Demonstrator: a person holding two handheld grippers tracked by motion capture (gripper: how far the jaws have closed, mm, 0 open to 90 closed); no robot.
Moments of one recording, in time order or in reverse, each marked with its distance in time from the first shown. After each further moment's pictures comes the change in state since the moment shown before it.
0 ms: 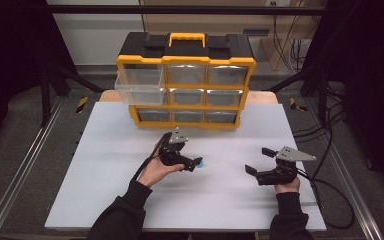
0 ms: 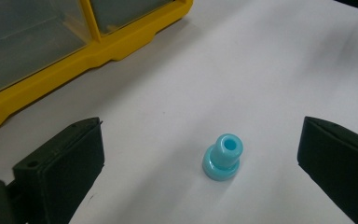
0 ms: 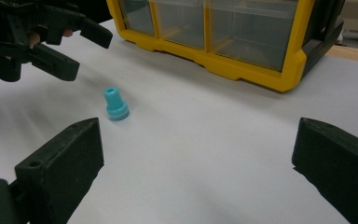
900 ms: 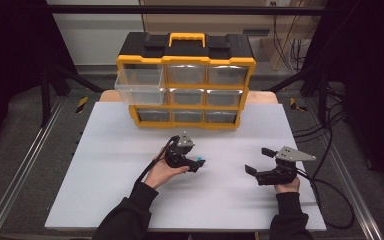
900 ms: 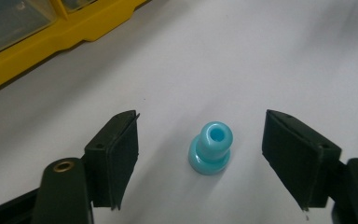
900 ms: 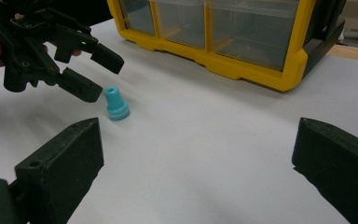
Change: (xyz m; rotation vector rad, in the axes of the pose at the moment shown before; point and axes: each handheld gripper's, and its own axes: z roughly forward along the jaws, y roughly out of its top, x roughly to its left) left arm -0.009 -0.003 0.018 0.072 -0.026 0.026; right arm 0.000 0.000 0.000 0.001 0.002 0.000
